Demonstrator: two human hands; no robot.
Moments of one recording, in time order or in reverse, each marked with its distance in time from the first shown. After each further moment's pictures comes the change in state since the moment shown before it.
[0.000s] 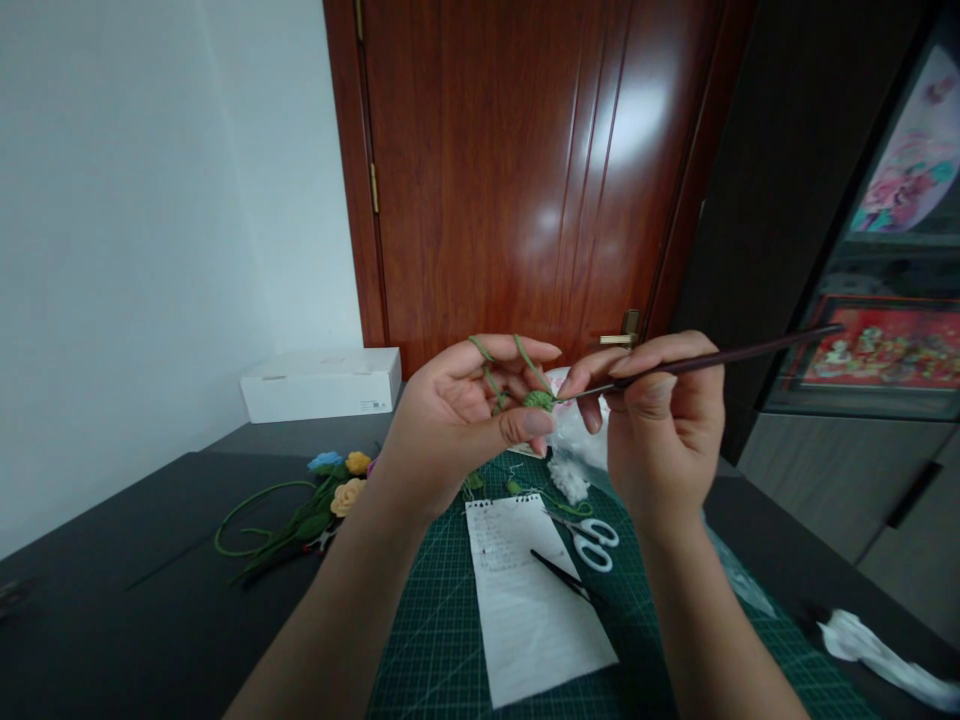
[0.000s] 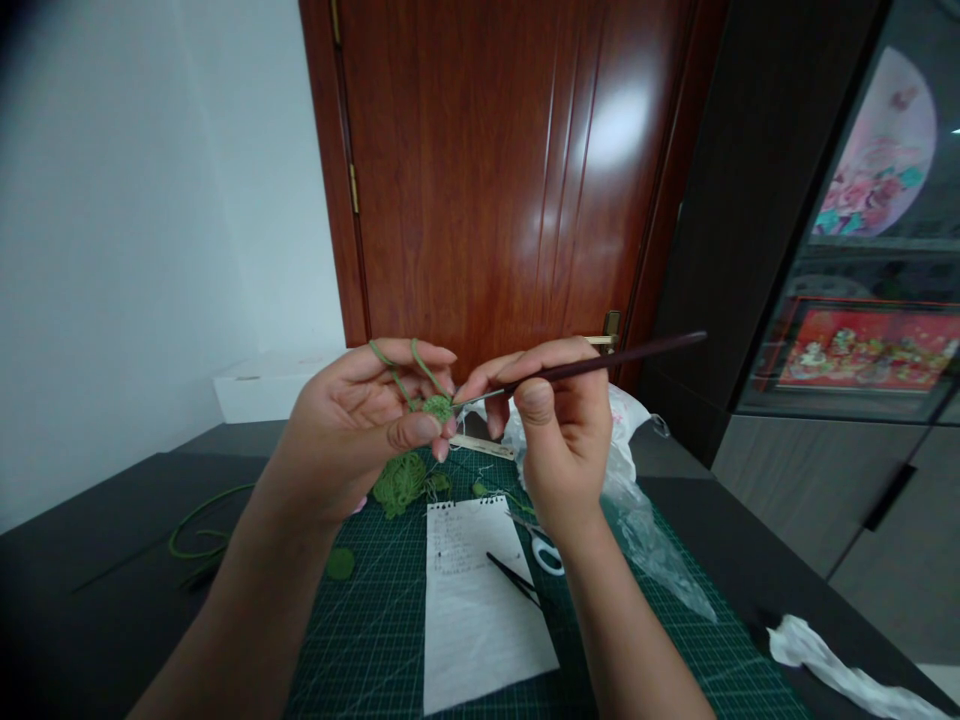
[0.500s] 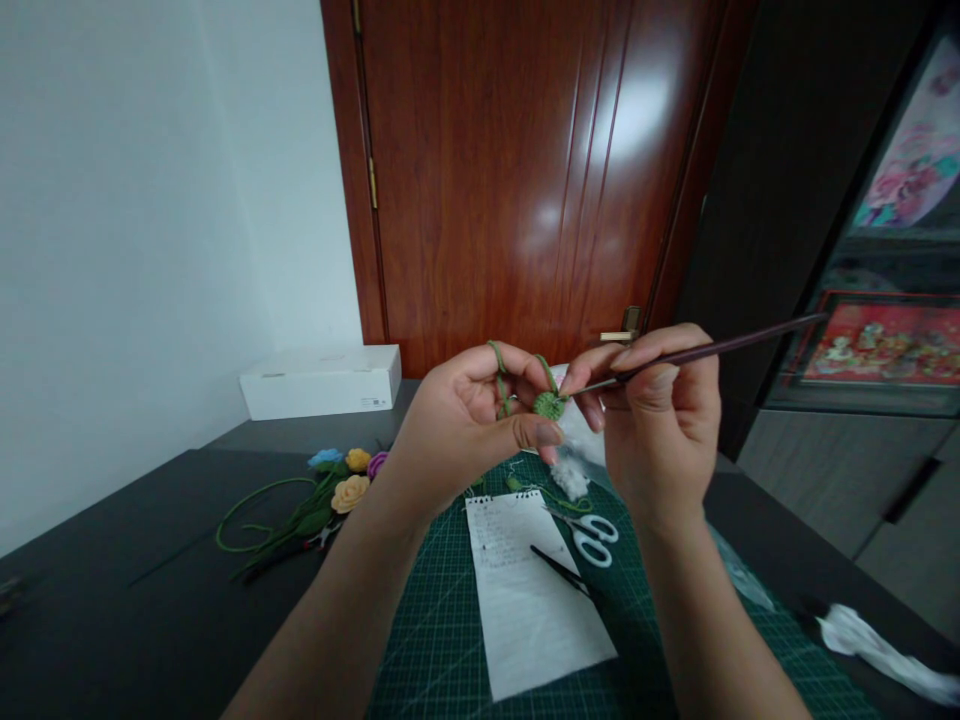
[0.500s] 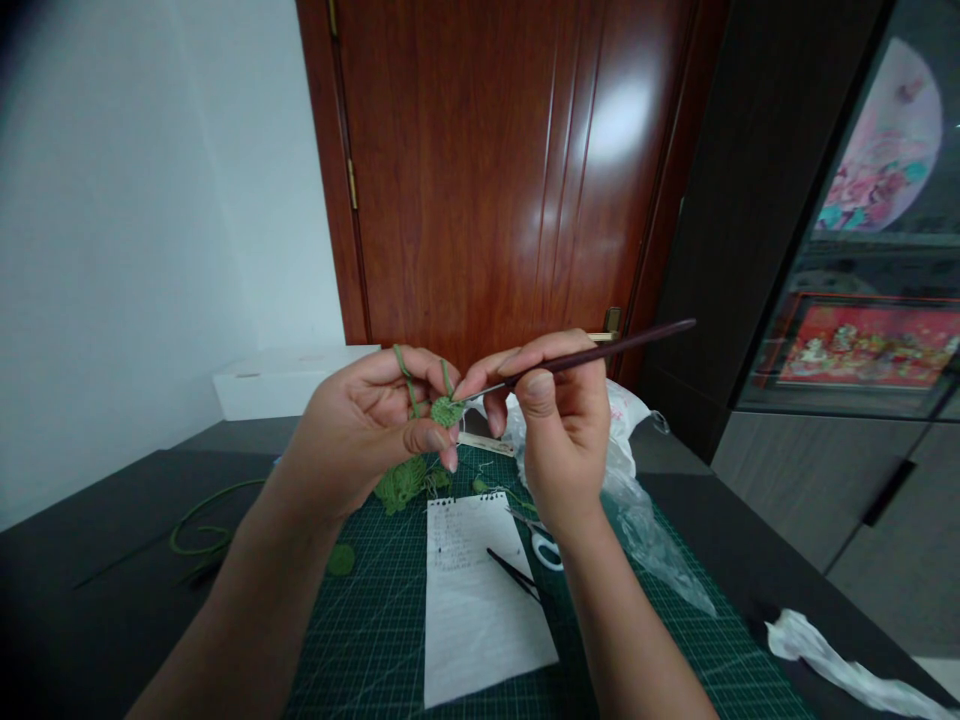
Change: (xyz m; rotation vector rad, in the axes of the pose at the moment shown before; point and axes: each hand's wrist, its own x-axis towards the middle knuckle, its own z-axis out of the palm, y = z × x) left_hand -0.001 -0.002 0.000 0.057 -0.047 -0.080; right_hand 0.001 0.000 0.001 0.047 -0.021 0.032
